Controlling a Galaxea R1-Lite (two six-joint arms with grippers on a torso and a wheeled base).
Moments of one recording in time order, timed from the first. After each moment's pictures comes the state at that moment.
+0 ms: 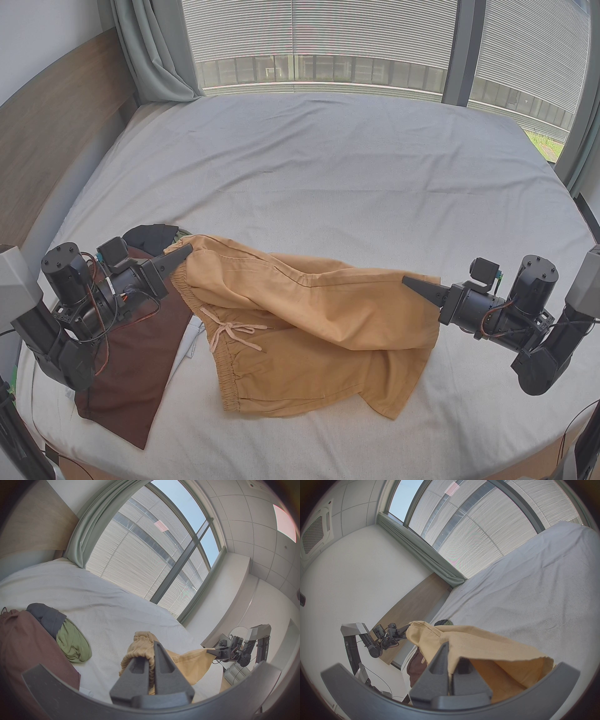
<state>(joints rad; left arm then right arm) -0.11 1.96 -0.50 -1.55 -0.55 -0.45 0.32 1.99 -0.45 -1.54 0.51 0.53</state>
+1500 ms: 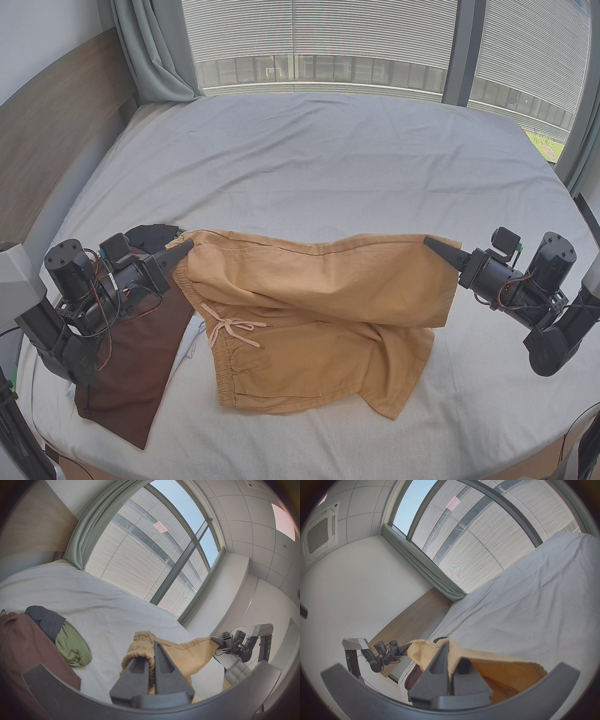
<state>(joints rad) -0.11 1.98 -0.54 -1.55 -0.55 -0.45 0.24 1.93 -0.52 -1.54 0.51 0.58</state>
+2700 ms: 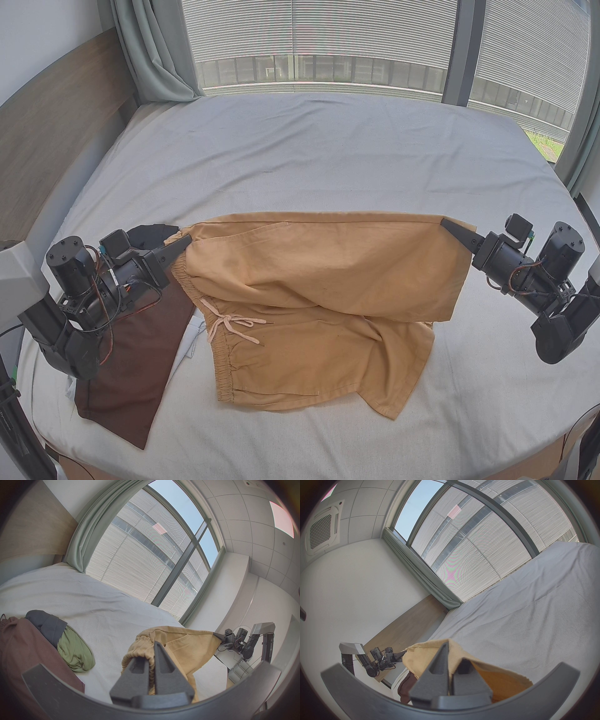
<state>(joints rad) -0.09 2.01 -0.58 -1.55 -0.54 -0.44 0.17 1.92 -0.57 -1.54 0.51 0.58</state>
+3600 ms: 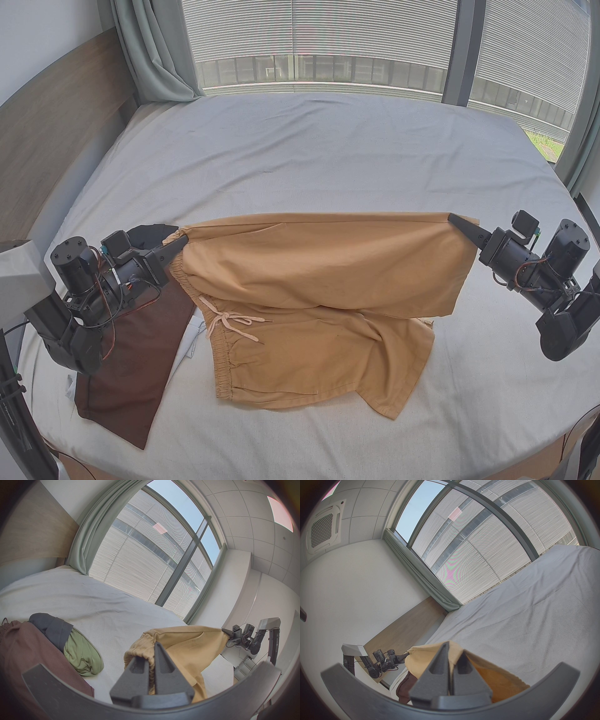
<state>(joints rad) -0.06 2.07 -0.63 -1.55 -0.54 -0.40 0.14 1.91 -0.57 -1.54 0.52 0.58</state>
